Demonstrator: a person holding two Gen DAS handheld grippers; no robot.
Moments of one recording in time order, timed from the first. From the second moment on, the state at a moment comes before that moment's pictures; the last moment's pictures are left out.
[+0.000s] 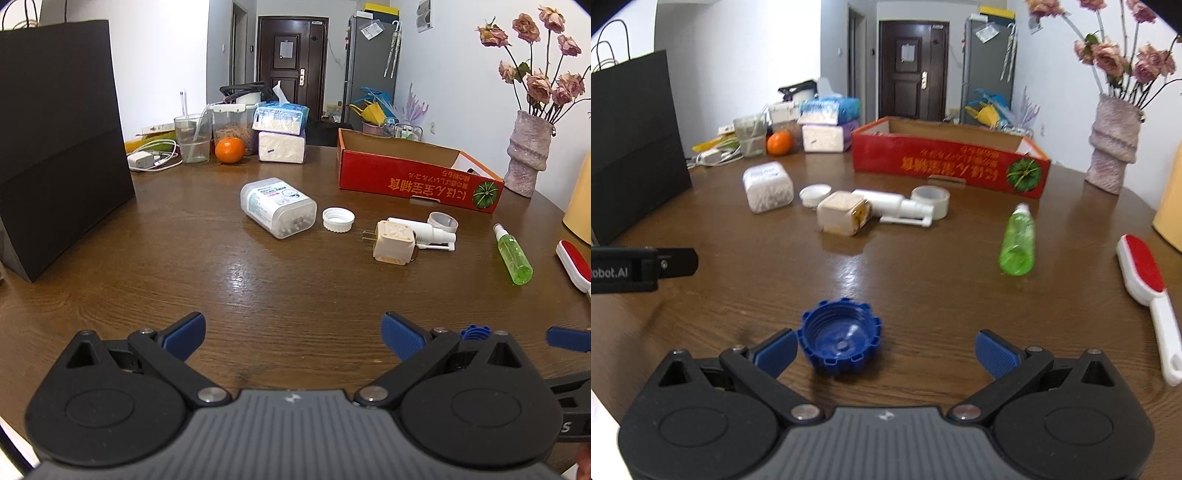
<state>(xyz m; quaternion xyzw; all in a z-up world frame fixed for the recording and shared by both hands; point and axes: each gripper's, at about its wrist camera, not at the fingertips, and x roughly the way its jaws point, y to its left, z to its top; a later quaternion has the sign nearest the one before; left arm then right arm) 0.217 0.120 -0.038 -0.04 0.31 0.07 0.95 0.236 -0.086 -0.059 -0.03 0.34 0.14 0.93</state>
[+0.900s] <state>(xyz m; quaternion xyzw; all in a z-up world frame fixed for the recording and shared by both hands) 0.243 0.122 -0.050 -0.05 0.32 0.06 0.94 0.263 -0.094 -0.065 0.00 0.32 0.15 0.94</state>
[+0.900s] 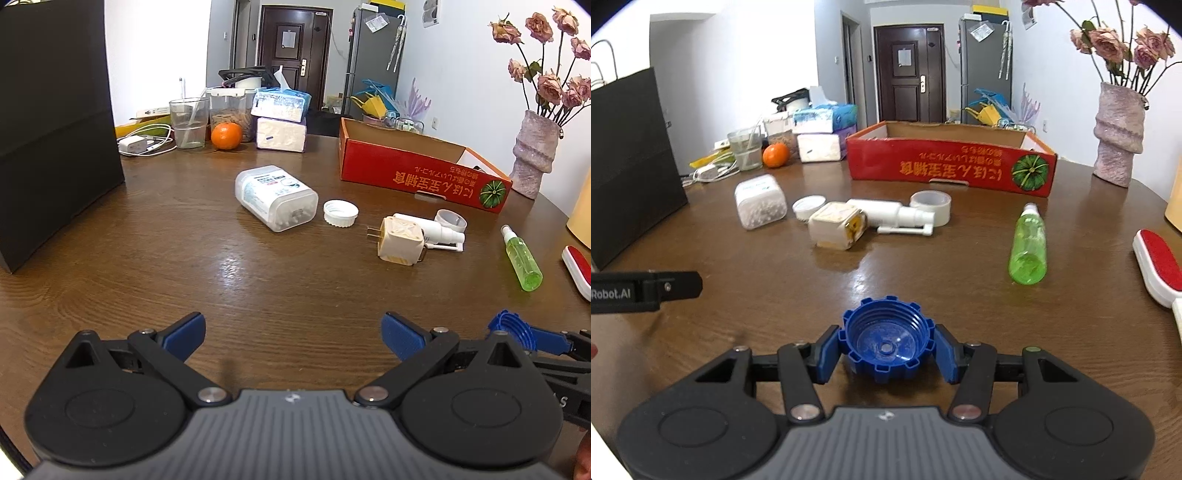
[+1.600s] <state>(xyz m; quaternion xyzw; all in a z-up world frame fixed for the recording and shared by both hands) 0.321 0.055 -0.044 -0.01 0.32 0.01 0.95 0.312 -0.158 -0.053 0.04 0.28 0.08 0.95</state>
